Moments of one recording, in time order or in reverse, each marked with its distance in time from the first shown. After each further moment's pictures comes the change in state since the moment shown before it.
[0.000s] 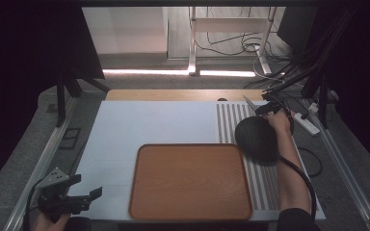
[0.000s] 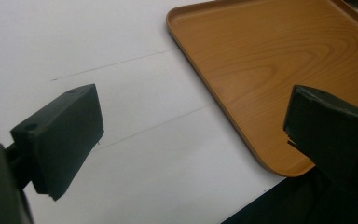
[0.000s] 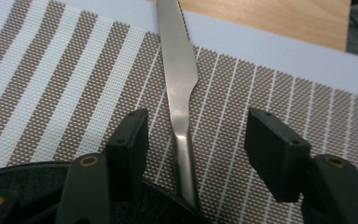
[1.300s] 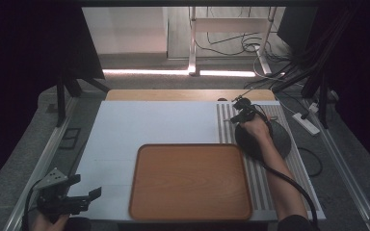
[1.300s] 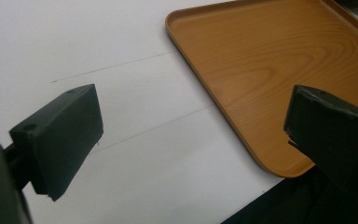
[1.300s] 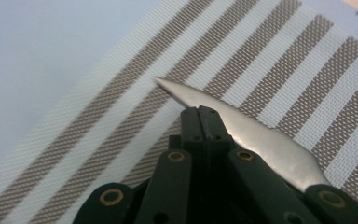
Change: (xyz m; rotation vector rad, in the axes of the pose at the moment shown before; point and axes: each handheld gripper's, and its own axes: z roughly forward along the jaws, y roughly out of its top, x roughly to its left) left arm 0.001 -0.001 -0.002 -0.012 -0.005 0.000; right arm 0.102 0.001 0.000 0.032 0.268 -0.318
